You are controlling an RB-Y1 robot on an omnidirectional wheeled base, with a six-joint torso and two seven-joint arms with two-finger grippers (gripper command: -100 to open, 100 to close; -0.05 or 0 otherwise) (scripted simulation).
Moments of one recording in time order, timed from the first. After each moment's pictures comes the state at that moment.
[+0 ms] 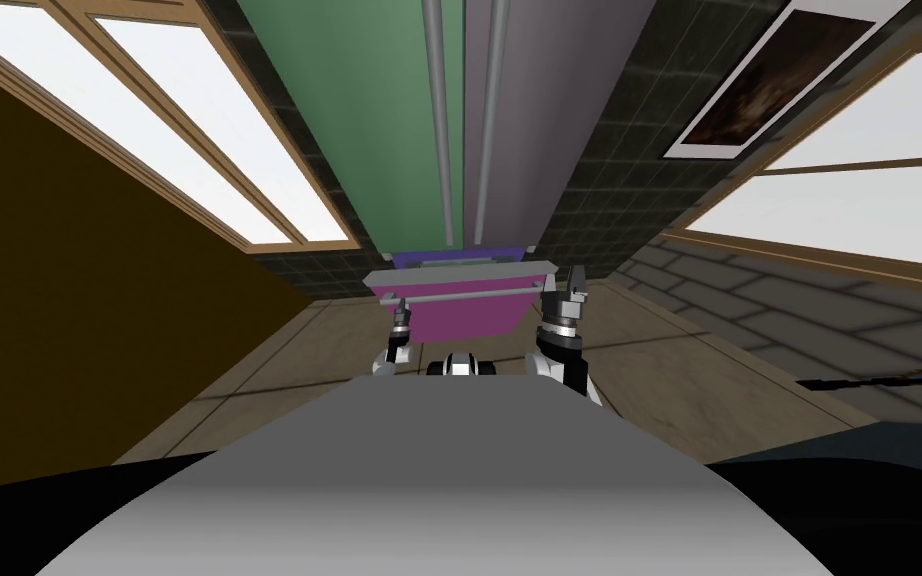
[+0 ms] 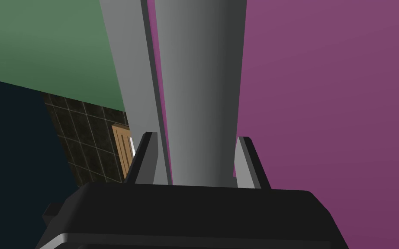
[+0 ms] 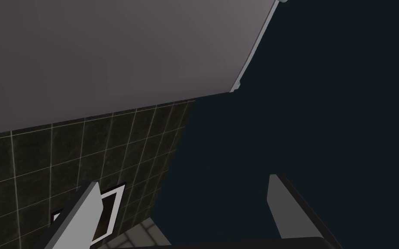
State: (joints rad) left arm -0.11 0.17 0.06 -0.82 0.09 -1.09 -0.01; right arm 0.52 -0.01 0.00 -2.26 -0.06 -0.60 0.16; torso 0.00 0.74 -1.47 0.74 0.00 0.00
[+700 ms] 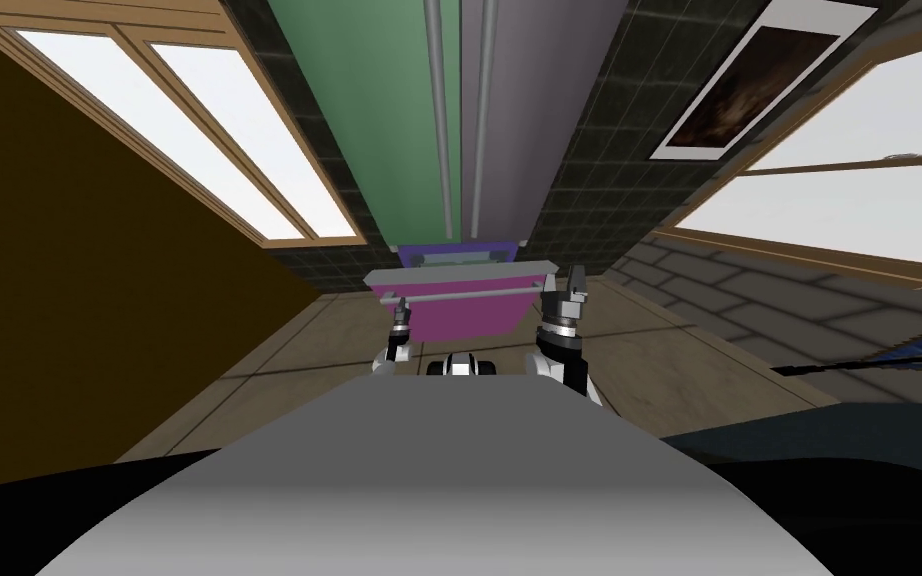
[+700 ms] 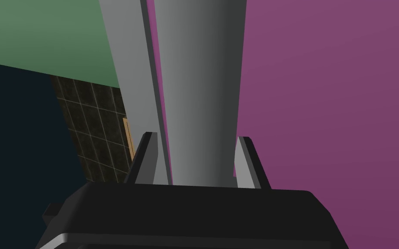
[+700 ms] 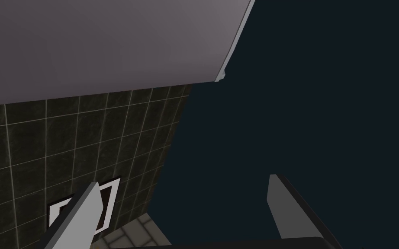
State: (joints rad) left arm -0.14 0.18 0.06 -0.79 0.10 -1.10 0.00; right arm 0.52 -0.01 0.00 -2.26 -0.06 -0.60 0.16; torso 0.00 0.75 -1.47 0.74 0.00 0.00
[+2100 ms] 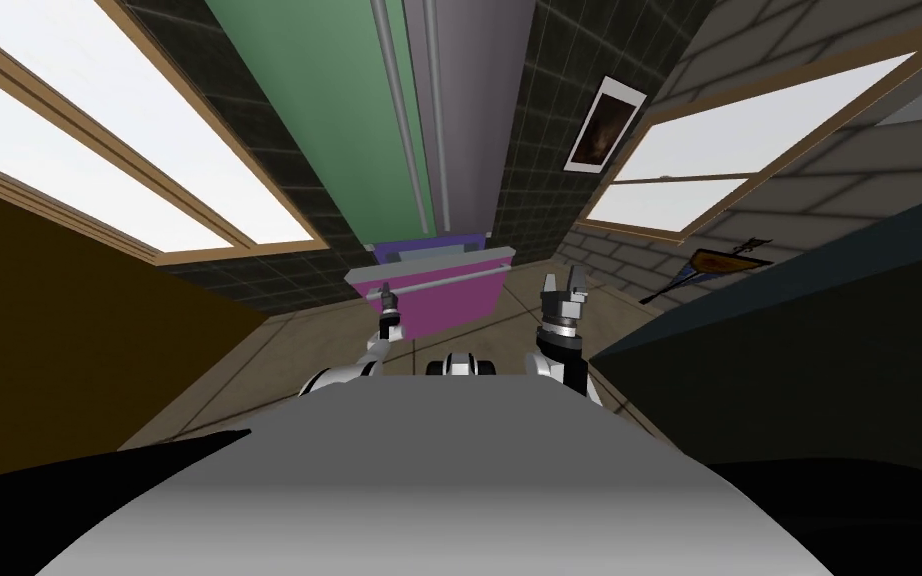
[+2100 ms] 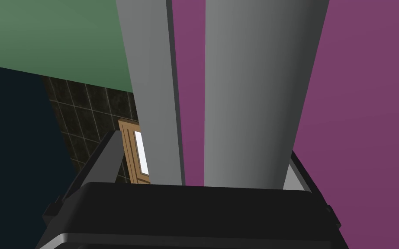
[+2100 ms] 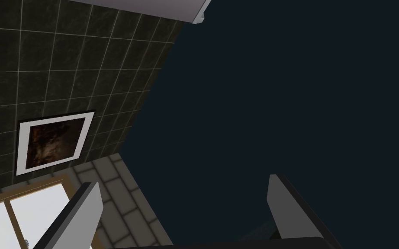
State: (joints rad) left arm -0.37 0.25 0.24 -0.61 0.18 -0.99 -0.08; right arm 0.52 -0.01 0.00 -2.26 -0.06 -0.60 0.16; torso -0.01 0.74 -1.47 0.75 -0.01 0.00
